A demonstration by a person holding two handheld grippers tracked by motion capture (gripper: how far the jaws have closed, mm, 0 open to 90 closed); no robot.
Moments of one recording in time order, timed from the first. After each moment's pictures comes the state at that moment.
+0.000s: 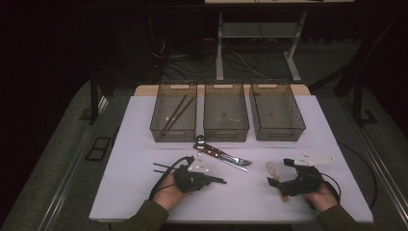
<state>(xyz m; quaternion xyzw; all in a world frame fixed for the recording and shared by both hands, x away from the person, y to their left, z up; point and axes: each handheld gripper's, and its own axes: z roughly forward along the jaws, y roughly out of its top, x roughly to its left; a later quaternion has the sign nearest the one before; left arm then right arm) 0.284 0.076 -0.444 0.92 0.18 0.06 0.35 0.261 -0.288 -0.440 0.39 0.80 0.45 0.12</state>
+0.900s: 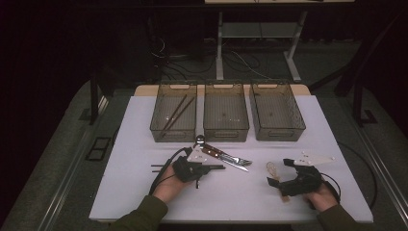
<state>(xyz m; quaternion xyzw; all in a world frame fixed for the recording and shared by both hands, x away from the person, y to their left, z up) 0.310 0.079 -0.445 0.91 0.21 0.08 0.36 0.262 -0.288 -0.440 0.39 0.80 0.45 0.12</state>
